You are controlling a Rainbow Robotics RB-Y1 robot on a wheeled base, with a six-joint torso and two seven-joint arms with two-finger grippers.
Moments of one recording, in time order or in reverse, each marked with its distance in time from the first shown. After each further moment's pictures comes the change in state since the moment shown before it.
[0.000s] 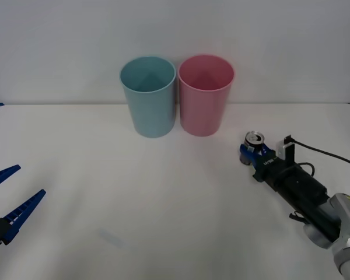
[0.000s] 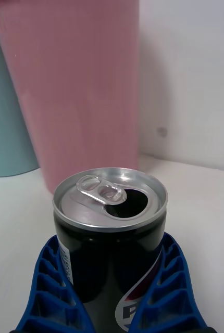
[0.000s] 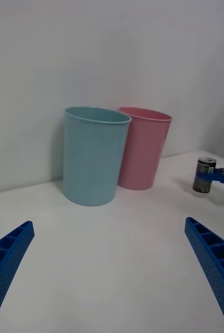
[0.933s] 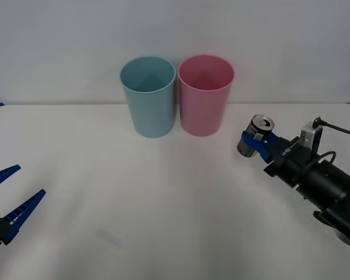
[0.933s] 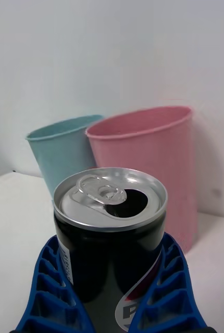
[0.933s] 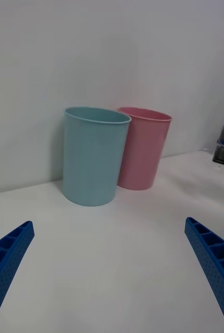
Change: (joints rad) right arm 0.227 -0.157 0.128 -0.575 -0.003 0.015 -0.491; left arm 0.000 0.000 0.000 0.000 0.000 0.000 0.000
